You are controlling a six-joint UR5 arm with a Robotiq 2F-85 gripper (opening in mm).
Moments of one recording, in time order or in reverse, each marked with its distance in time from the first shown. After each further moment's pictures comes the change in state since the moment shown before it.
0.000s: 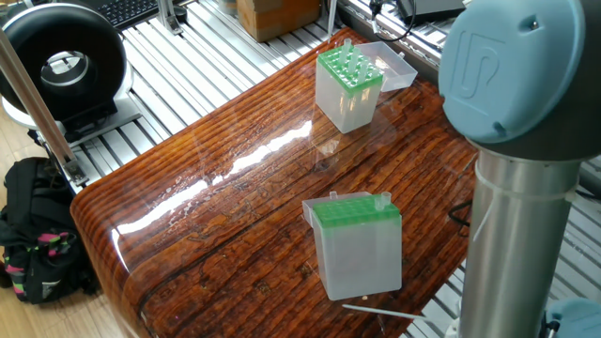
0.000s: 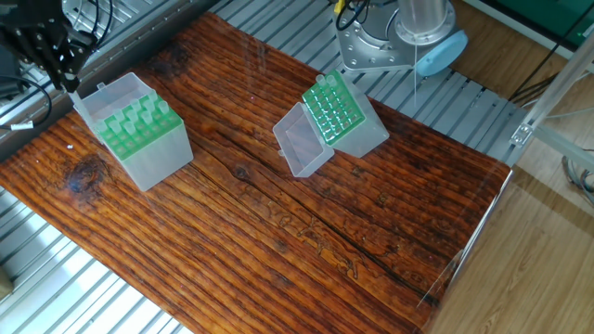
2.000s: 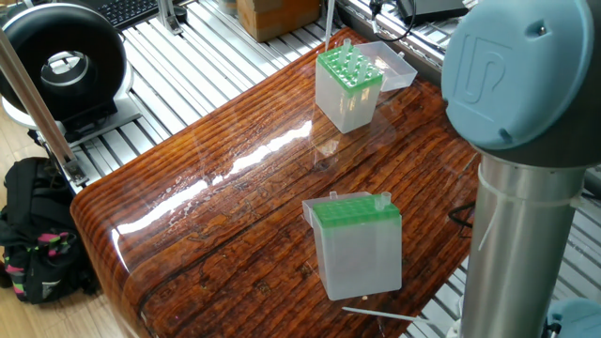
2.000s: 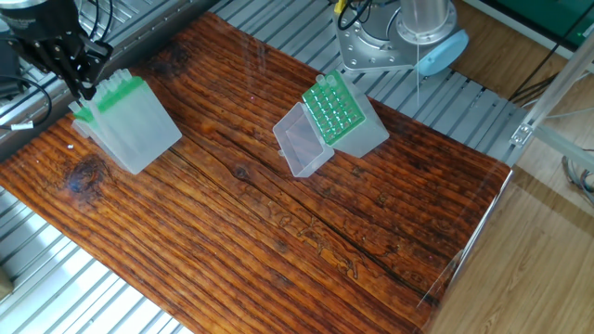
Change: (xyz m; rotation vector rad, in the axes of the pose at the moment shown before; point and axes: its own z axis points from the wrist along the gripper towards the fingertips) arm 0.007 0.008 0.009 0.003 0.030 0.001
